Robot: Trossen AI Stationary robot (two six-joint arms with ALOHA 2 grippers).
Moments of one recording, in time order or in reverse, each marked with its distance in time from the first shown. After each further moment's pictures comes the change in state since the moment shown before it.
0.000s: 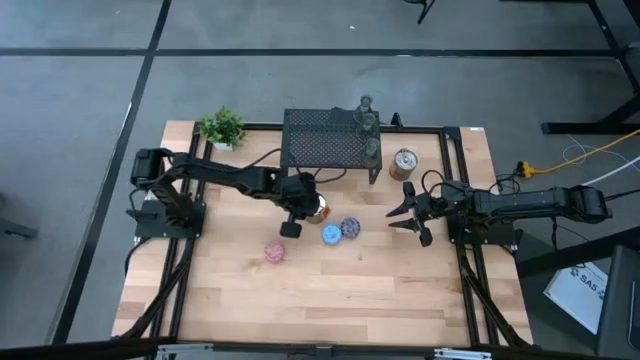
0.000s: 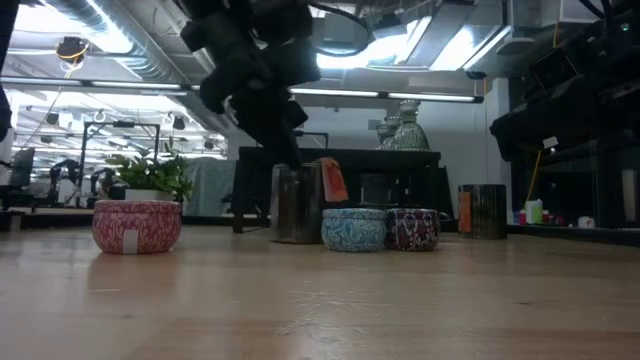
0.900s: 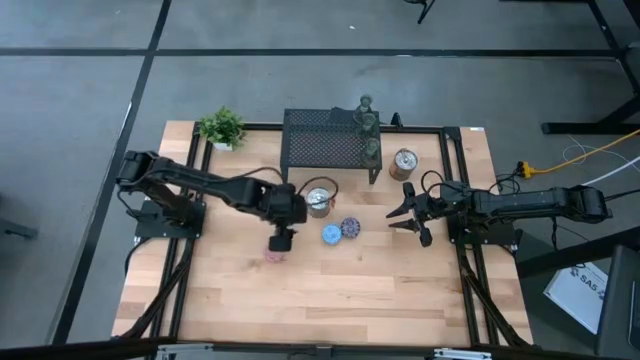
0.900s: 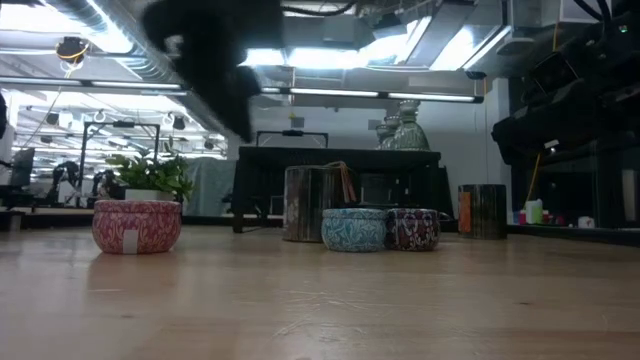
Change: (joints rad) left arm -0.193 -0.110 0.054 -0.323 -0.156 -0.361; right arm 0.000 0.000 0.000 -0.027 0.000 0.000
